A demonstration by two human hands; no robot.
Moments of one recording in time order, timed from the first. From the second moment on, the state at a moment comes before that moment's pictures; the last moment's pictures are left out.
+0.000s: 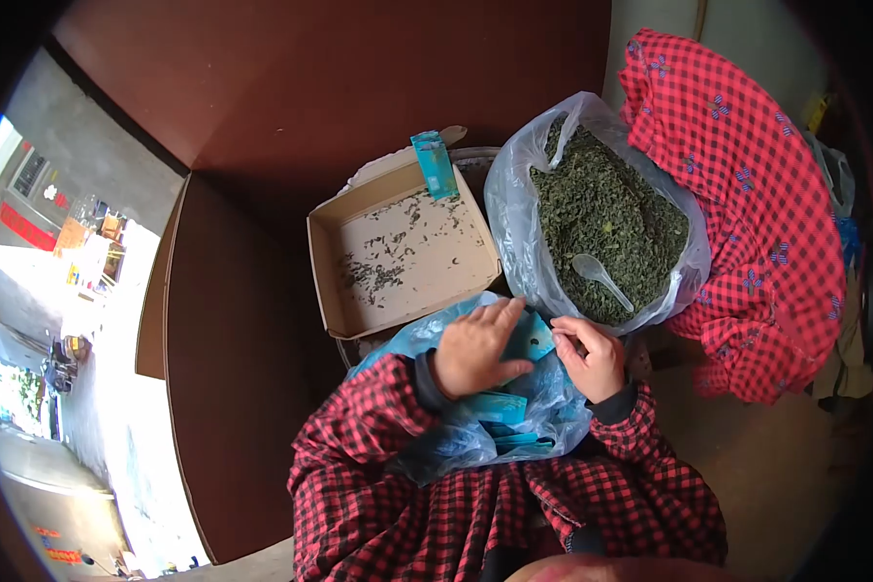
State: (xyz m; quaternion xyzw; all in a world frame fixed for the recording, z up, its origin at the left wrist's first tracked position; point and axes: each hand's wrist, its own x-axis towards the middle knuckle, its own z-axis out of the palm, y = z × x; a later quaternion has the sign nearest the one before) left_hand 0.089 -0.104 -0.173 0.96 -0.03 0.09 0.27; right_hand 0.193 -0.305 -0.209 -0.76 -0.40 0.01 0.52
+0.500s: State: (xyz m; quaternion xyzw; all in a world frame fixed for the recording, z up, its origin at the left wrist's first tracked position) left_hand 0.068 -0.155 -0.159 0.86 0.02 0.29 0.41; right_hand 0.155 -0.336 -0.180 -0.65 -0.34 0.03 0.67
